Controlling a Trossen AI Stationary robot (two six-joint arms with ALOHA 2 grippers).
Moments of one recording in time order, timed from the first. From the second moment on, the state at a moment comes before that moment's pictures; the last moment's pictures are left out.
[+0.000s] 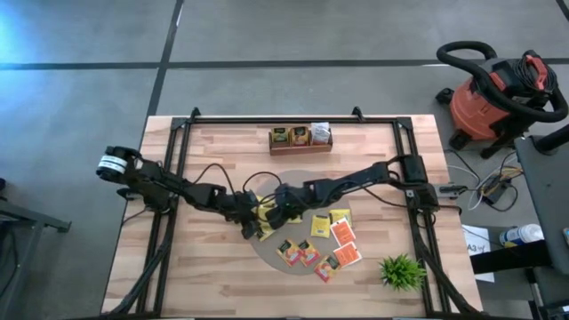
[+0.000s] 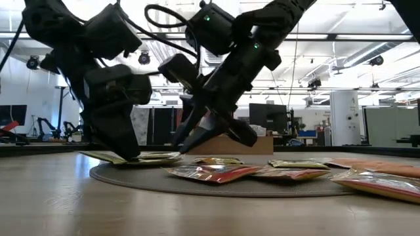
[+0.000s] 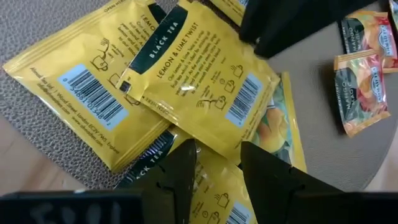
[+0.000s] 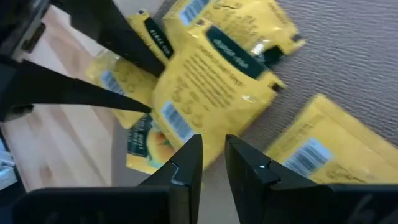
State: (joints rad) left arm -0.15 1.52 0.55 0.09 0.01 -0.73; right arm 0.06 2.08 1.33 -0.14 -0.09 1.10
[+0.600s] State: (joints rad) left arm -0.15 1.52 0.55 0.11 0.00 -0.73; right arm 0.05 2.08 1.30 -0.14 -0.06 1.10
